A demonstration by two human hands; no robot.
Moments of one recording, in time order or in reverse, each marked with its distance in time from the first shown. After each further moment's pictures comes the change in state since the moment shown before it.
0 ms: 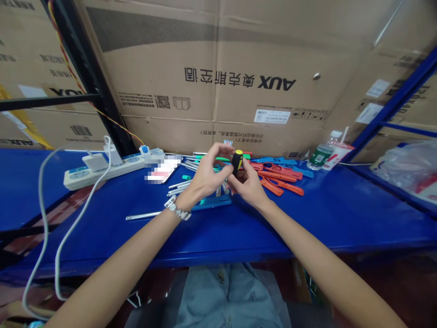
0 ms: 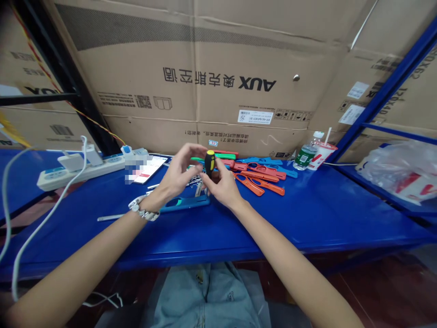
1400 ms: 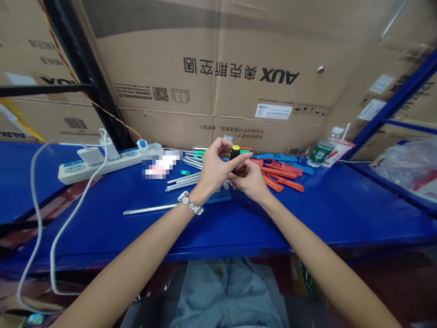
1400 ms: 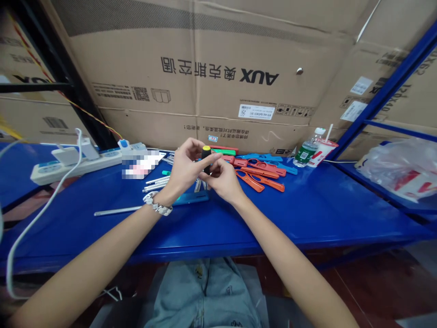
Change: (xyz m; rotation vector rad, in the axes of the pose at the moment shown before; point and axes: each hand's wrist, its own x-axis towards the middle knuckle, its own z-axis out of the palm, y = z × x) left_hand 0.006 -0.005 0.026 -0.082 0.244 -0.141; right_hand 0.004 -0.006 -0.004 0.002 0.043 0.072
